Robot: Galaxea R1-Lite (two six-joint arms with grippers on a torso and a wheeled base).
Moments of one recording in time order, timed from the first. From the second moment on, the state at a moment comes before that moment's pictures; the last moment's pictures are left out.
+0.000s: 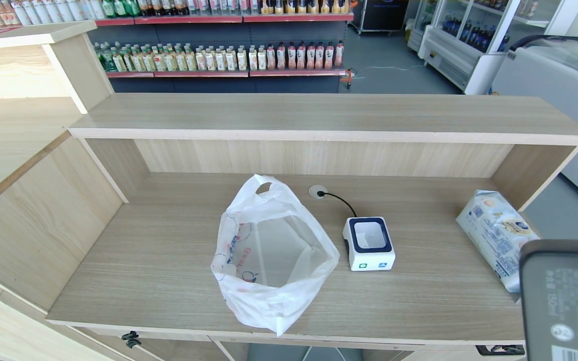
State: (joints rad) left arm 0.00 0.00 0.00 0.00 0.00 0.00; right arm 0.44 1.18 -0.57 -0.97 1.43 -0.71
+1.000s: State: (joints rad) left arm 0.00 0.00 0.00 0.00 0.00 0.00; right arm -0.31 1.02 -0.73 -0.09 0.56 -0.20
